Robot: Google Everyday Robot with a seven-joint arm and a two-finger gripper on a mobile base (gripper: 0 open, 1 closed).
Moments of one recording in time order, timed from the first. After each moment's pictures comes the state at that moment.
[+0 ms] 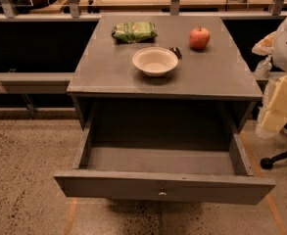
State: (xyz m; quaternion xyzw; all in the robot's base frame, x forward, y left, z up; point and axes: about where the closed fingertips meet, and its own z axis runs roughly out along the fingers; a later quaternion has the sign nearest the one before) arm 0.438 -0.217 0.977 -0.60 0.78 -0.03 0.16
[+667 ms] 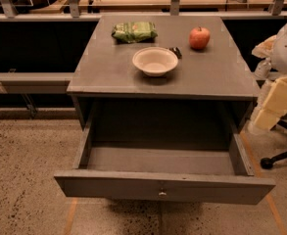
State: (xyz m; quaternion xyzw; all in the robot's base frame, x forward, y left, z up) arm 0.451 -0.220 0.965 -0.58 0.79 -0.01 0.19
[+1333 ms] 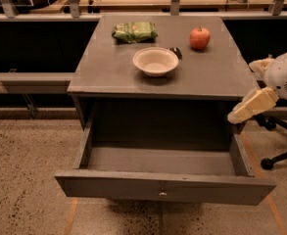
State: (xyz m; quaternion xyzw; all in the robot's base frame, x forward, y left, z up) arm 0.538 -0.243 0.893 -0.48 0.80 0.09 0.35
